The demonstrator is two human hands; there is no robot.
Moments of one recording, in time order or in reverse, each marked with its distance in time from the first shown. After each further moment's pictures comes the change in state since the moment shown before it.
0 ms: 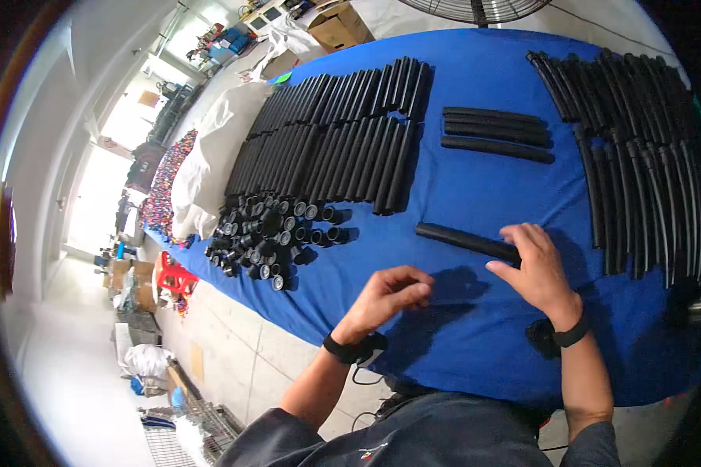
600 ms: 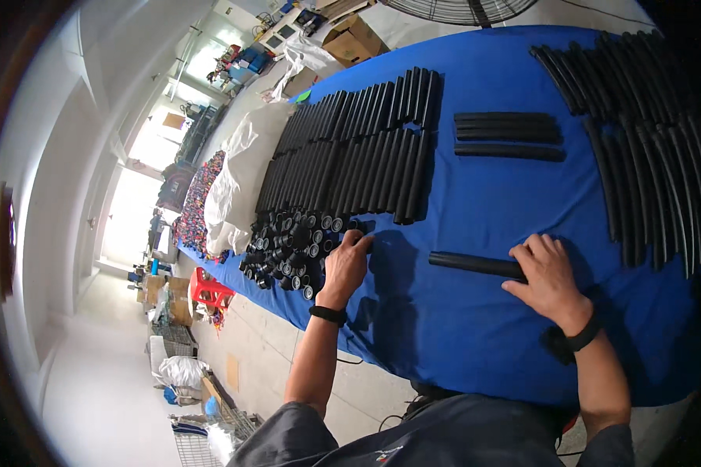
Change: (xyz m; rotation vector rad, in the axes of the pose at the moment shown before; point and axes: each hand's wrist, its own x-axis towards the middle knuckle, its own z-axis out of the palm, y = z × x) left_hand 0.010 0.008 -0.119 1.521 0.546 0.158; right_hand -0.015 0.004 0.007 -0.165 -0.076 -0.063
